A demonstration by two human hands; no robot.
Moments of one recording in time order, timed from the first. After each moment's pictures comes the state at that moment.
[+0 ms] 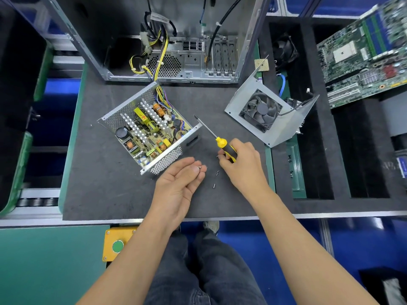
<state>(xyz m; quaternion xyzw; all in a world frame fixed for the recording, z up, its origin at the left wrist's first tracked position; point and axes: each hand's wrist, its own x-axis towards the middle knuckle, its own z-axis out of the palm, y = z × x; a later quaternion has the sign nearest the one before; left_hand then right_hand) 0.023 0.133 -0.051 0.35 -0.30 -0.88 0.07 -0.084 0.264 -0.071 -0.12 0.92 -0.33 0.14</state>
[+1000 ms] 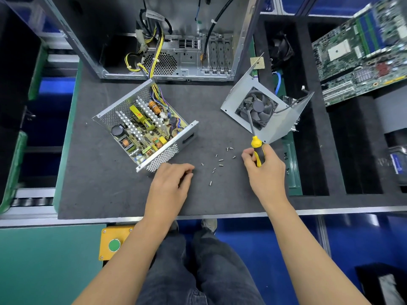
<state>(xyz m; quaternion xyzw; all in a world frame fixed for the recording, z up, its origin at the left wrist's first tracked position) 0.042 0.120 -0.082 0.13 -0.92 -0.34 0.15 -0.075 0.312 -0.074 0.01 0.90 -0.43 0.07</state>
